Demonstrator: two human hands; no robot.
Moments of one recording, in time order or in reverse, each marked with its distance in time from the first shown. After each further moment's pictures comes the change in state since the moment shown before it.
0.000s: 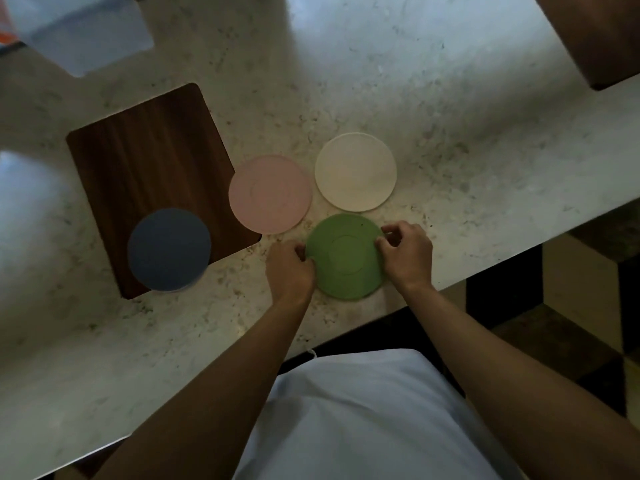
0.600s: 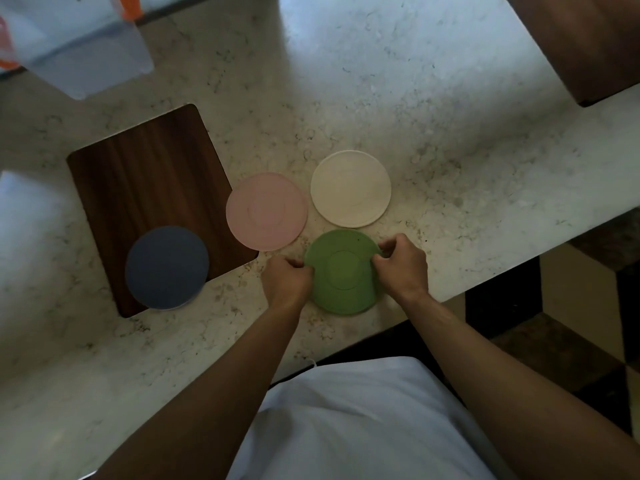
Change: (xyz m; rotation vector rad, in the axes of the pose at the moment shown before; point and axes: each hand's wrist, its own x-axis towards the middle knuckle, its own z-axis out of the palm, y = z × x) left_hand 0.011 0.014 -0.003 -0.185 -0.008 -0.264; right_hand 0.007 -0.008 -0.005 -0.019 -0.098 0.093
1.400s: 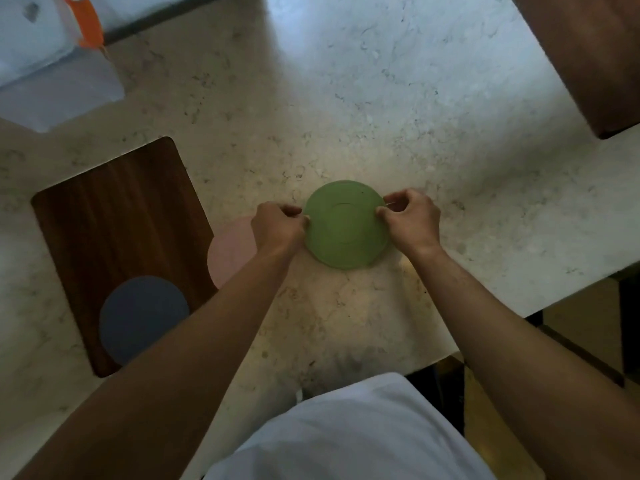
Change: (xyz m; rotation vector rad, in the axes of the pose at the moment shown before) left_hand 0.106 0.135 0.010 -0.104 0.005 0.087; right_hand 0.148 -0.066 -0.039 0.153 0.066 -0.010
